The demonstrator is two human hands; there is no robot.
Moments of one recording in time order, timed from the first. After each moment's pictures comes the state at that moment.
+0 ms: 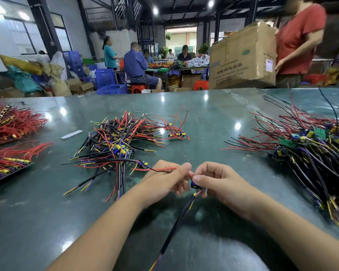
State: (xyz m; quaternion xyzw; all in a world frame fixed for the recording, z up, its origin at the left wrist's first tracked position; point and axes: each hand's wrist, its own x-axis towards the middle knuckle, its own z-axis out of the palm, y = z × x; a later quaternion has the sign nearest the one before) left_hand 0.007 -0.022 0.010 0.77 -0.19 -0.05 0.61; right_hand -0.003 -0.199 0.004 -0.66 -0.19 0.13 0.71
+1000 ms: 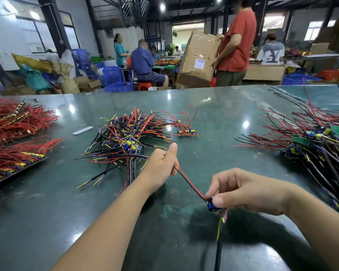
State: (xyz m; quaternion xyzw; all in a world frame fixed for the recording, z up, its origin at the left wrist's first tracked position) left_hand 0.032 -0.002 0.003 0.81 -0.08 0.09 0.57; right_hand -0.009 -0.218 0.022 -0.66 -0.26 0.33 0.62
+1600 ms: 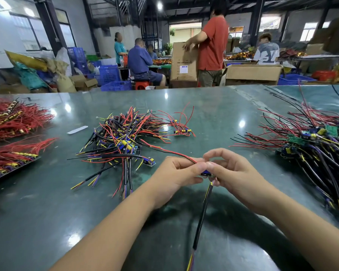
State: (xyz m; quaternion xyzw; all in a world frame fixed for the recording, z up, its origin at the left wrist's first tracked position) left_hand 0.006 -0.031 0.005 0.65 -0.19 -0.10 0.73; right_hand 0.001 -0.201 0.009 -0.66 -0.17 0.07 0.73
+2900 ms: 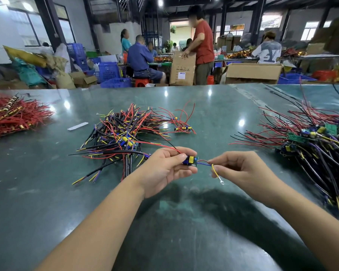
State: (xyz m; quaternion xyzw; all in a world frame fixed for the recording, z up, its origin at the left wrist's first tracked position) left_hand 0.012 -0.010 0.014 0.60 -0.13 -0.14 0.78; right_hand -0.010 -0.213 0.023 -0.80 -0.18 -0.01 0.57
